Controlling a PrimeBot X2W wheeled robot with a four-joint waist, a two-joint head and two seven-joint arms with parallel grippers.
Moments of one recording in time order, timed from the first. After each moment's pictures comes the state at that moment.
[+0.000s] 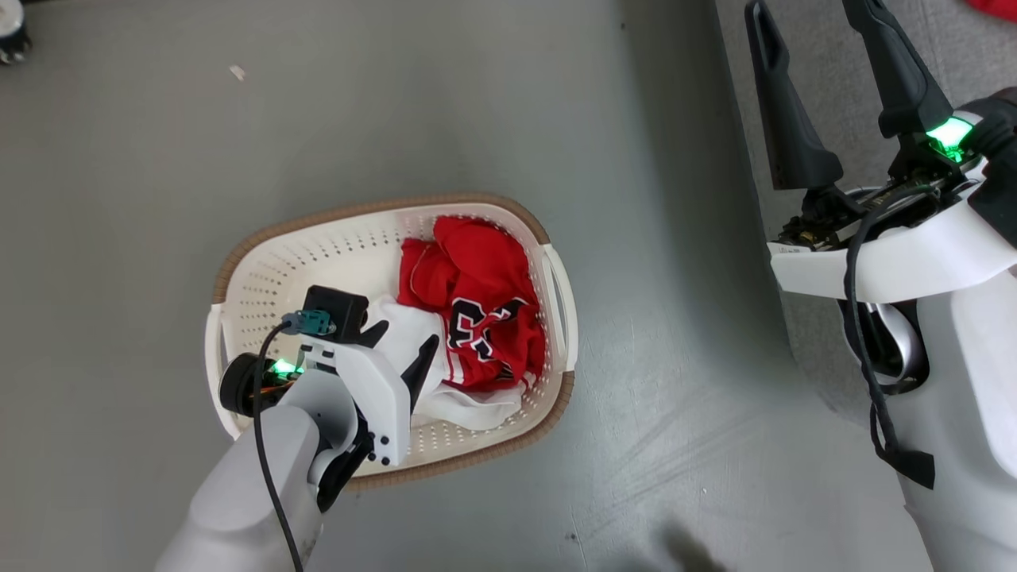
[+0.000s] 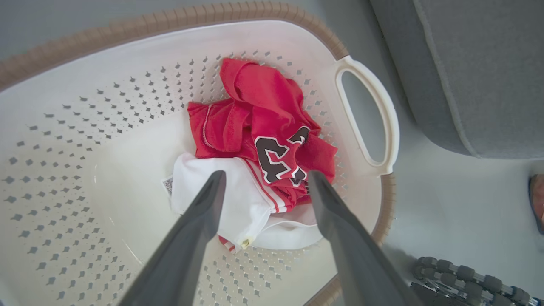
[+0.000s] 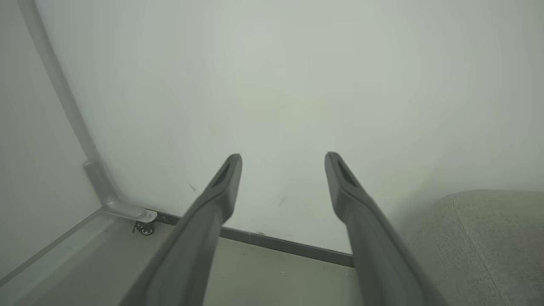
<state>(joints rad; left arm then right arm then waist) -0.61 0.04 -0.47 0.68 -0.50 -0.13 0.16 -0.59 -0.12 0.16 -0.11 0.16 0.12 -0.25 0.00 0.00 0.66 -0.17</state>
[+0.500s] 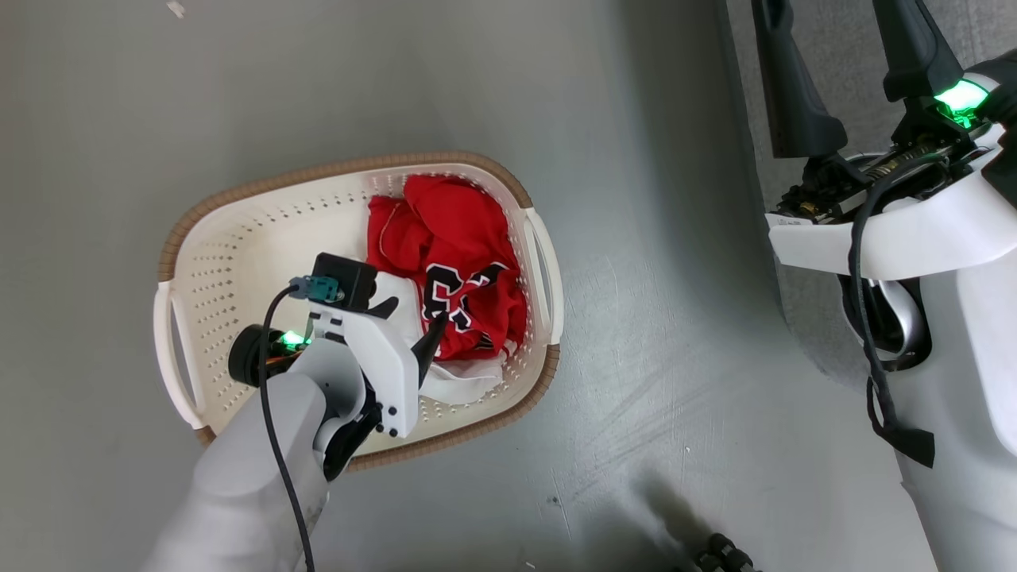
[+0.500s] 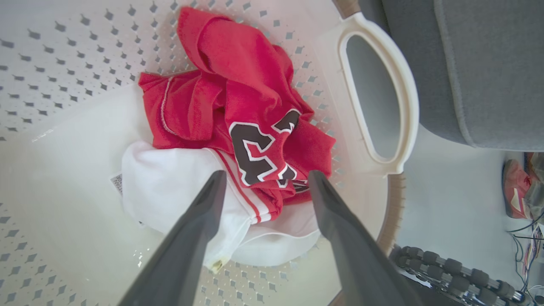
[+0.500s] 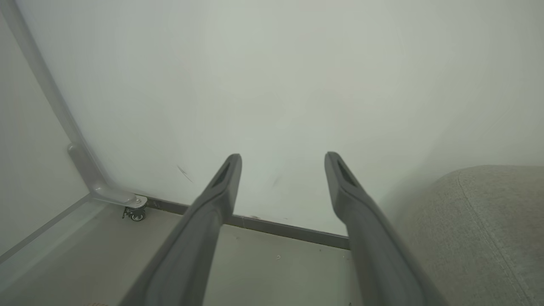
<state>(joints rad) -0.70 0.04 -0.53 0.72 -0.57 -0.13 0.19 -0.65 -0.10 0.16 -0.11 0.16 0.12 -0.26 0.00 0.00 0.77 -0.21</state>
